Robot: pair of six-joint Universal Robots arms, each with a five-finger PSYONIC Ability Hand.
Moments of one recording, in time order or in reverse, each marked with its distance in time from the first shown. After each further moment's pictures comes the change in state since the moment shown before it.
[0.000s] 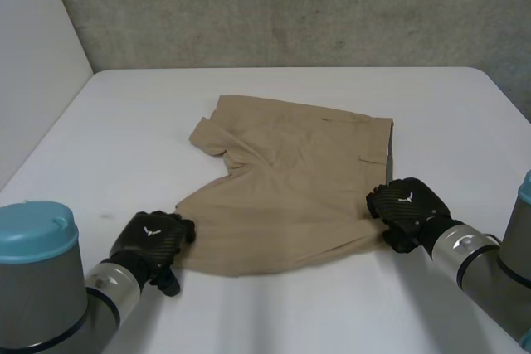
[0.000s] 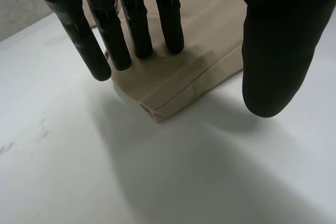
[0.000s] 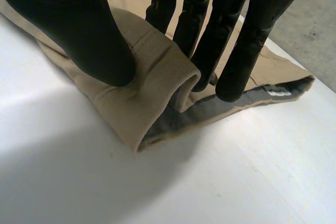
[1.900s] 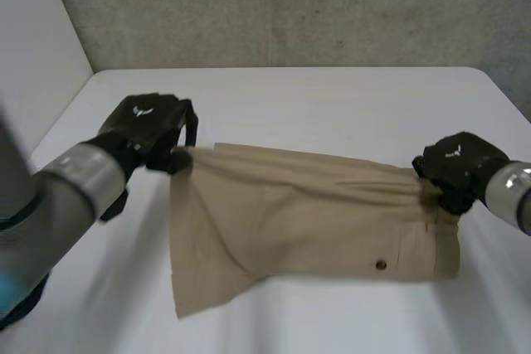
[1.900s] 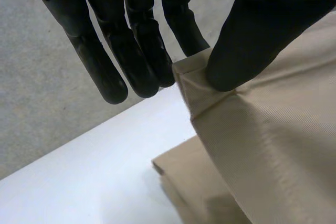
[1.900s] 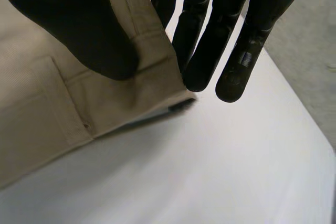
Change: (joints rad) left arm 0.038 0.086 0.430 -0.188 0.153 -0.115; right arm -0.057 -0.111 -0.347 0.539 0.138 -0.234; left_hand 0.618 0.698 0.688 0.702 0.627; right_hand 0.032 0.000 0.013 0.005 0.033
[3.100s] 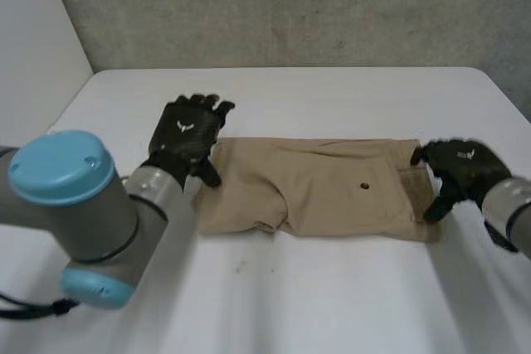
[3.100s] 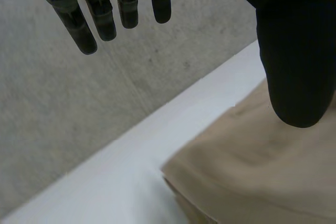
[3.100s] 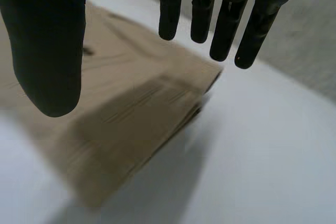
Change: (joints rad) left arm -0.135 -0.226 -0.042 0.400 -0.163 0.075; right arm -0.057 0.008 0.172 -0.305 -0.033 0.435; left_hand -0.921 -0.998 -0.978 -1.001 -0.901; right_hand -0.594 -0.770 -0.769 -0.783 -0.765
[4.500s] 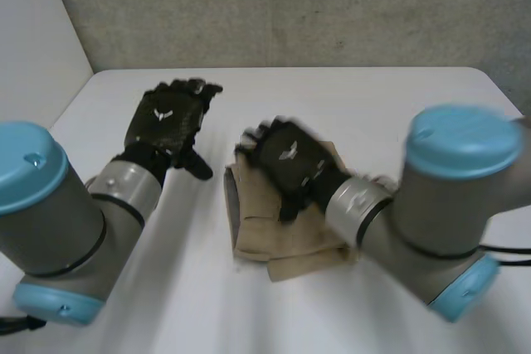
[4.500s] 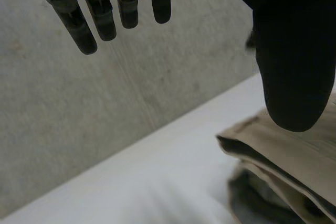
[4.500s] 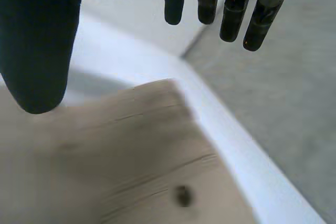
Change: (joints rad) left arm 0.017 0.168 -0.067 -0.051 -0.002 -0.108; right arm 0.536 0.159 -0.293 -0.082 -0.066 -0.093; left_hand 0.000 0.000 0.000 0.000 0.000; right_hand -0.149 -0.182 -0.195 -0.177 -0.155
